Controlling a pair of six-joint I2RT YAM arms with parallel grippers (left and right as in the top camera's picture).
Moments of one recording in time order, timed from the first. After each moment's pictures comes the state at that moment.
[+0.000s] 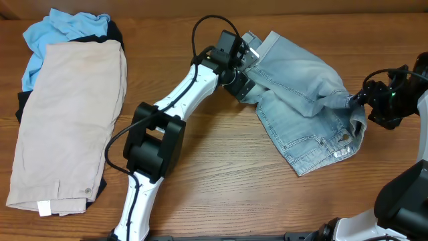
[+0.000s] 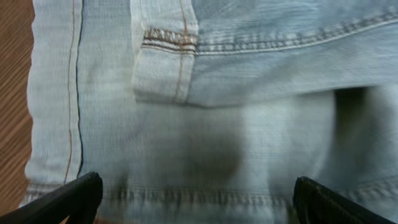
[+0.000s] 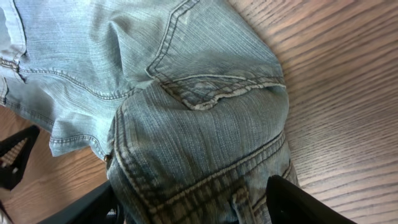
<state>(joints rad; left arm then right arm) -0.49 2.33 1.89 -0.57 0.16 0.30 -0.45 1.73 1.50 -1.19 -0.33 0.15</state>
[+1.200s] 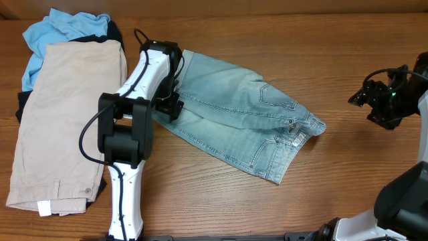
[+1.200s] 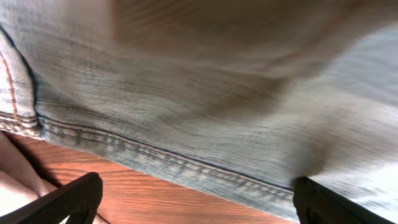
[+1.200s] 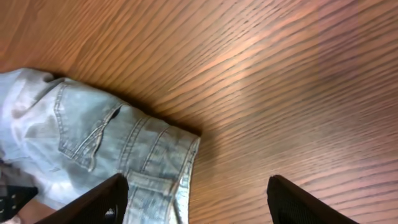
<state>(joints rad) -0.21 2.38 1.94 -1.40 -0.23 0.06 -0.45 1.72 1.51 -1.22 -0.36 0.14</state>
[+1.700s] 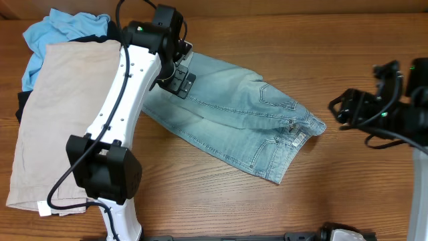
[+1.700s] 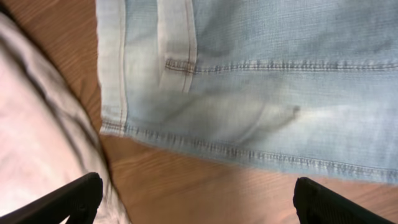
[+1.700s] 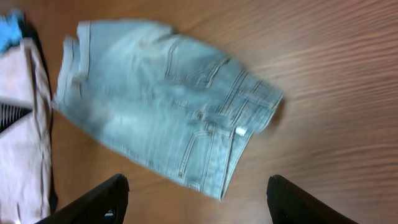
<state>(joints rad) -0.27 2.01 1.99 -1.35 -0.08 0.18 -0.19 1.29 1.56 -1.41 -0.37 0.14</state>
